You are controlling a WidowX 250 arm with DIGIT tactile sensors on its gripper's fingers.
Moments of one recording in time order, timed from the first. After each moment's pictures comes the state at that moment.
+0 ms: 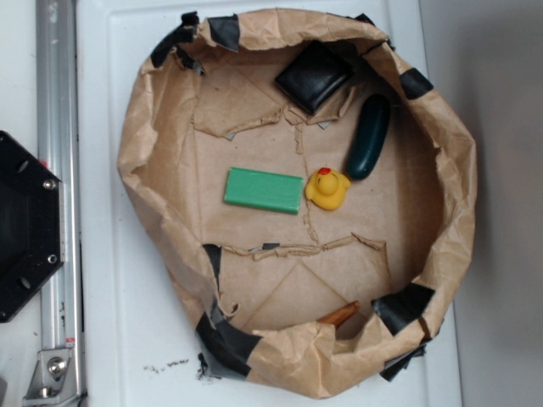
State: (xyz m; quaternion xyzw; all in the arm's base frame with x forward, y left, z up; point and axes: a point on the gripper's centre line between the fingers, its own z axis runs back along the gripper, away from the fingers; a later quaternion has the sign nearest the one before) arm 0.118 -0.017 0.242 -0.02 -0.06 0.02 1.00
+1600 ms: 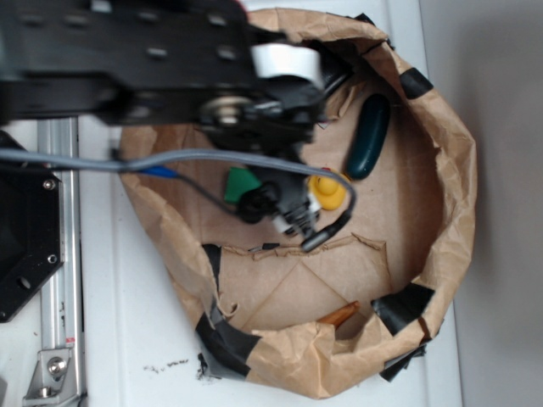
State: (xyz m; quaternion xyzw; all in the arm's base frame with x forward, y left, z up) arm 0.254 0.019 0.086 -0.03 -0.06 0.24 0.97
